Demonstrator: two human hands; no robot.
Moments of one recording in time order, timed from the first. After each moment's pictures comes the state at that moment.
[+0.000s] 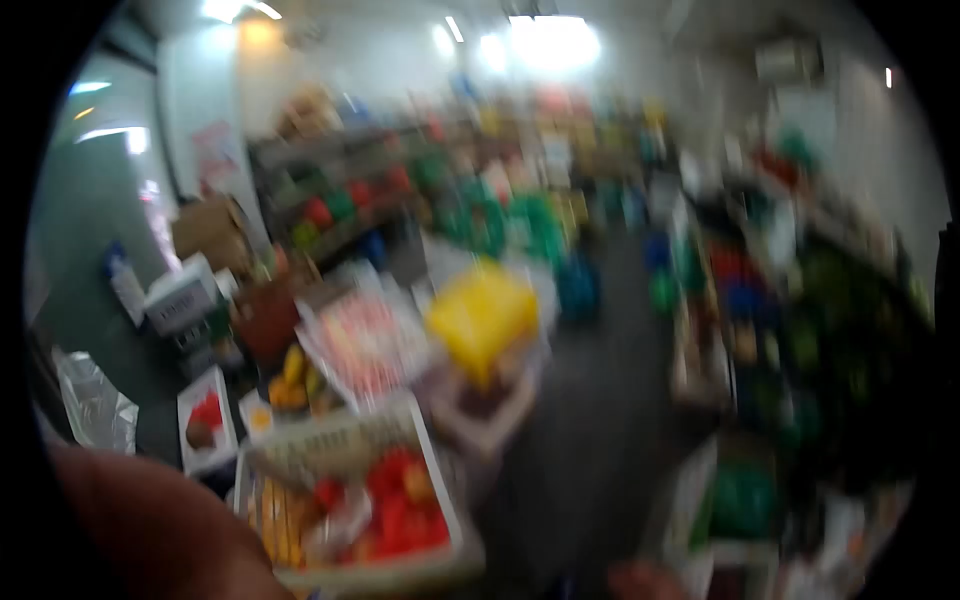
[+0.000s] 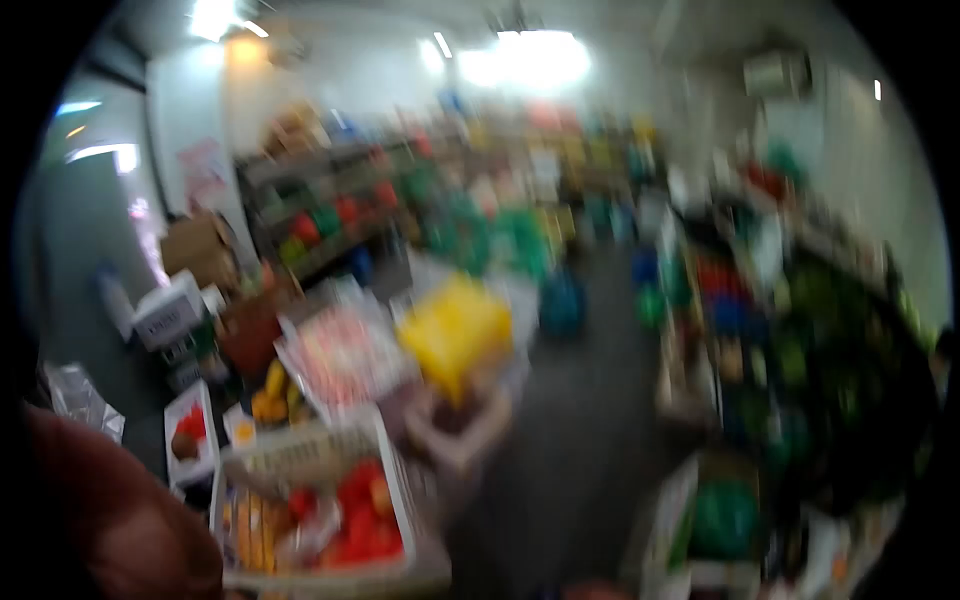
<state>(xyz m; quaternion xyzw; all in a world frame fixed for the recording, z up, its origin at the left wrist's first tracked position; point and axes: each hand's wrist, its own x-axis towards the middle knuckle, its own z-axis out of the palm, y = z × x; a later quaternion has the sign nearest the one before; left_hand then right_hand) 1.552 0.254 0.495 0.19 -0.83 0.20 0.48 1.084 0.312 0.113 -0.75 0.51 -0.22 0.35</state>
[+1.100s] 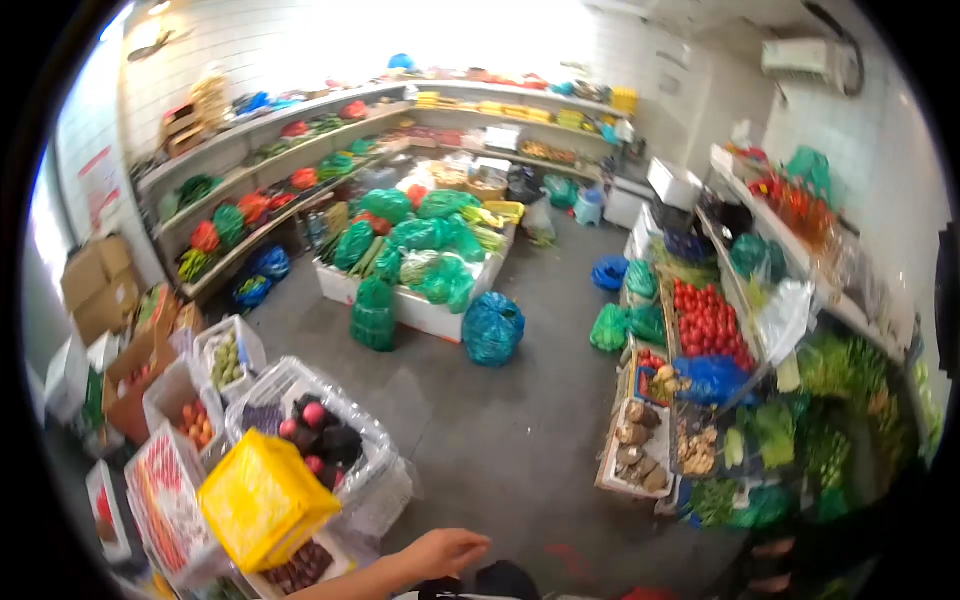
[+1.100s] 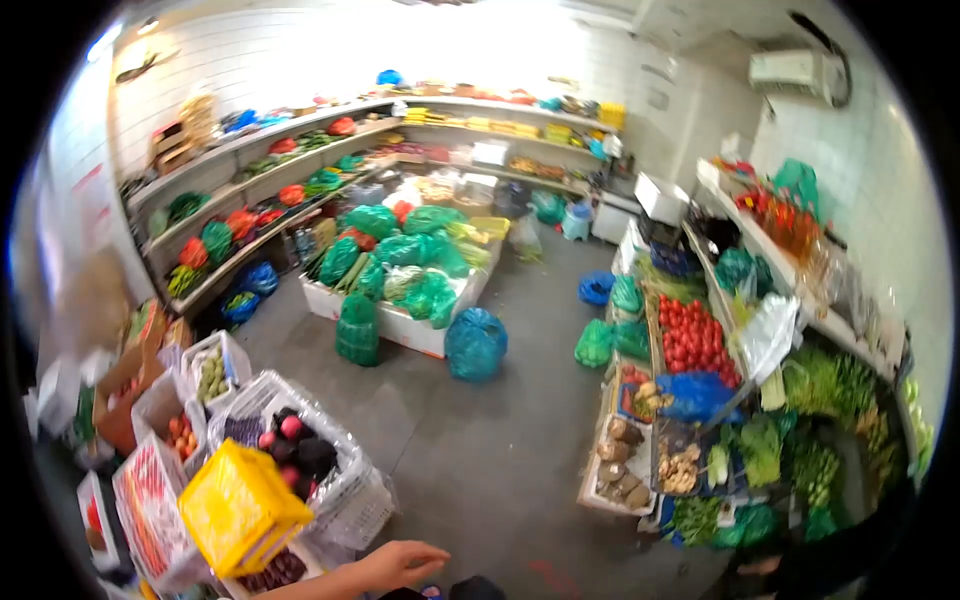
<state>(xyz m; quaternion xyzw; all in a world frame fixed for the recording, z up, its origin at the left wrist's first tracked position) 1.133 -0.411 0.152 0.40 -0.72 -0.53 0.22 0.781 -0.225 -0.173 -0.29 0.74 -0.11 0.60</state>
